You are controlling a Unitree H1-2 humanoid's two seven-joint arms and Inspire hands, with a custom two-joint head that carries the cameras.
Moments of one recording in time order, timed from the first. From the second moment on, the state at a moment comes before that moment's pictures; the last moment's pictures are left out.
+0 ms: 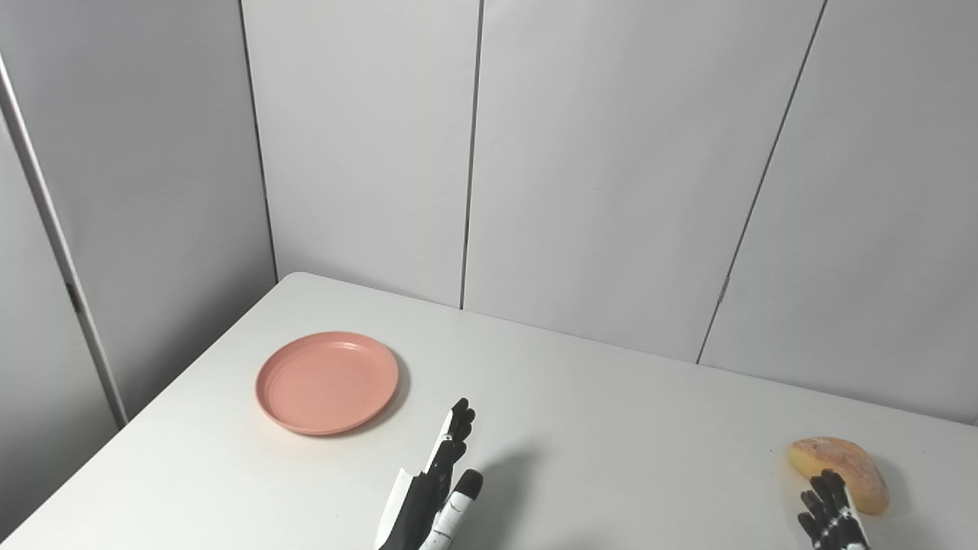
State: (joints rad) left arm -0.03 -0.02 -0.08 0.01 0.16 -0.25 0.03; right arm -0.09 -0.14 -0.07 0.13 0.17 -0.25 0.16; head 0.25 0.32
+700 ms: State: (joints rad) left arm -0.08 -0.03 -0.06 -0.03 0.08 -0.14 0.01; right arm -0.07 -0.14 -0.07 0.09 0.20 -0.24 0.16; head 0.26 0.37
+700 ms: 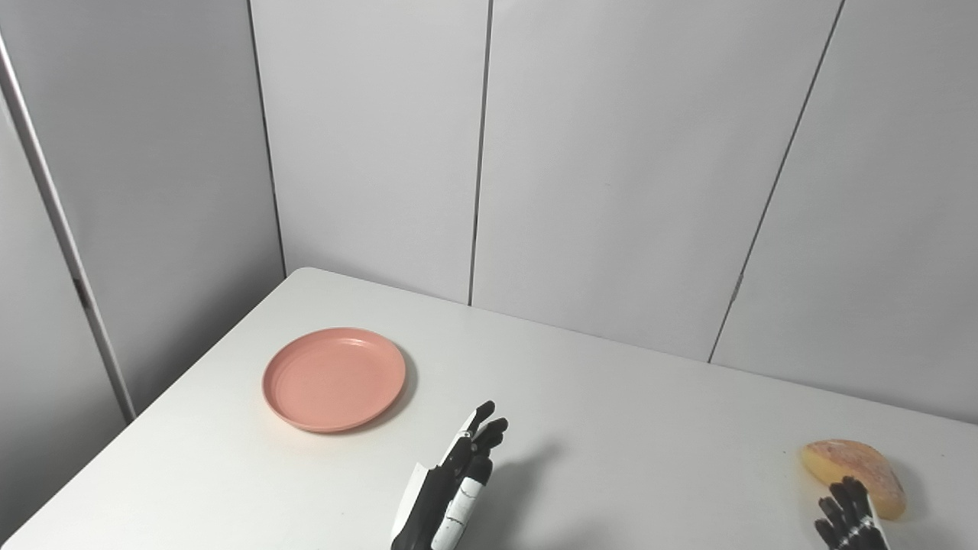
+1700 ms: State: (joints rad) left arm -0.39 0.28 0.17 0.00 -0.13 -0.07 -0.07; right arm -0.07 -0.14 -0.07 0.08 0.19 -0.23 0.16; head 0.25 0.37
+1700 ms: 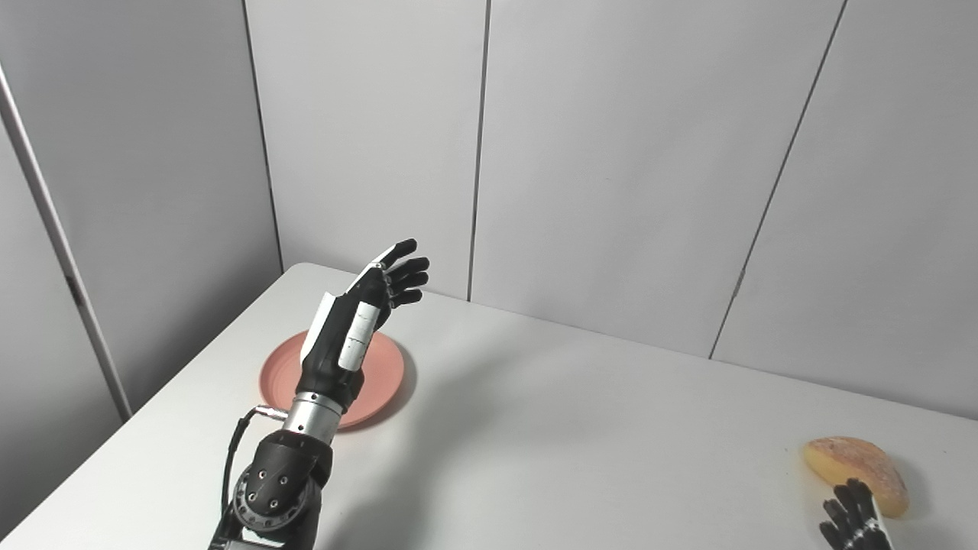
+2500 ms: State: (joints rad) left arm -0.53 0.45 0.26 0.47 -0.14 -0.19 -0.10; right arm -0.07 -0.14 -0.07 0.07 0.18 -0.21 0.16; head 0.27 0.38
